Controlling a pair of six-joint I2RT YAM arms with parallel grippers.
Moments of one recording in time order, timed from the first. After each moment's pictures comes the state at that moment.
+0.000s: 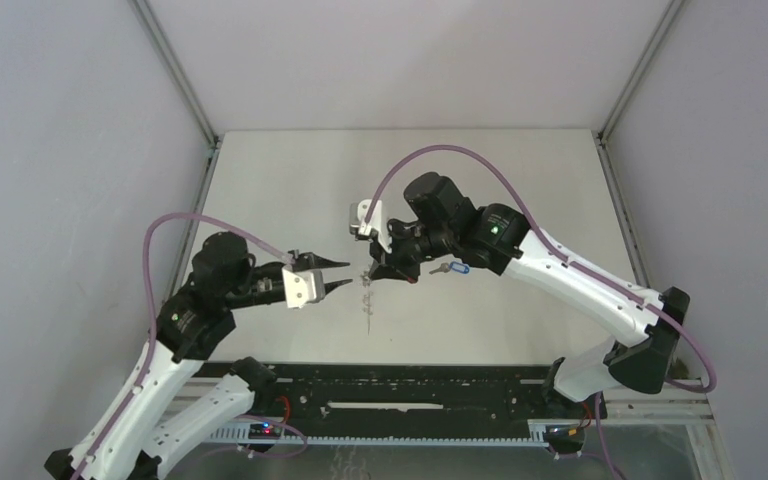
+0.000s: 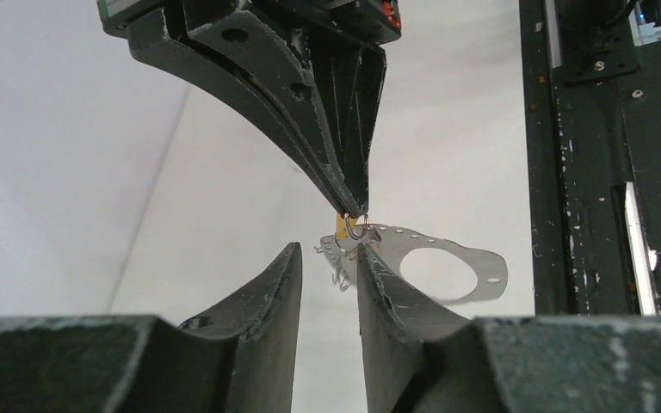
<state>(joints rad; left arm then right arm) -0.57 0.66 0.94 -0.56 0.71 0.66 0.98 1.46 1.54 -0.73 -0.48 -0.34</state>
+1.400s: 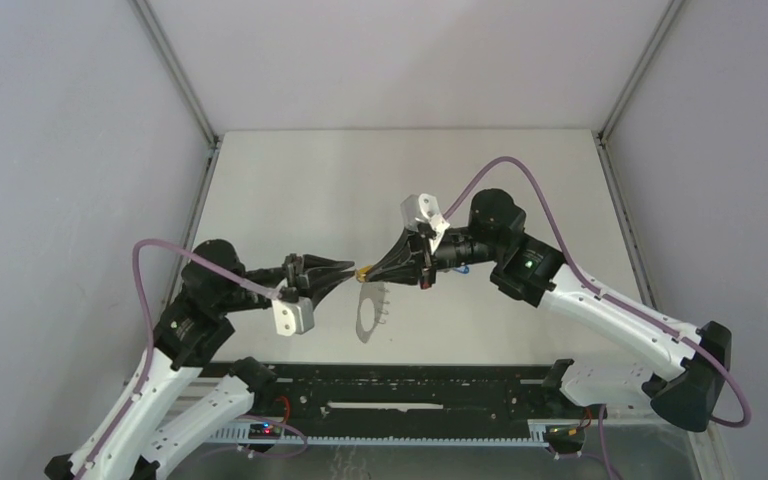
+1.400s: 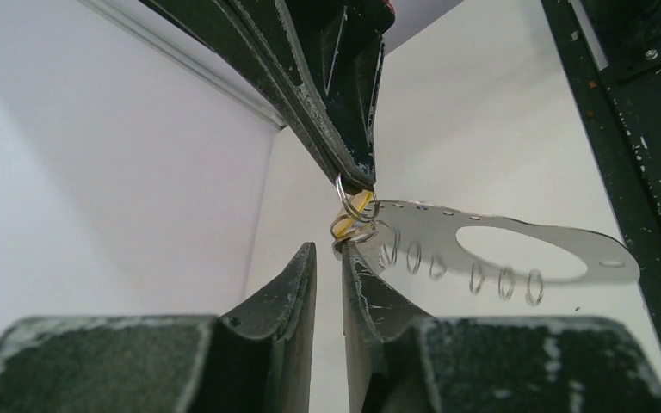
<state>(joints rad) -0.58 0.61 0.90 -0.40 0.82 0.87 0.90 1.19 1.12 0.05 -0.84 -0.04</state>
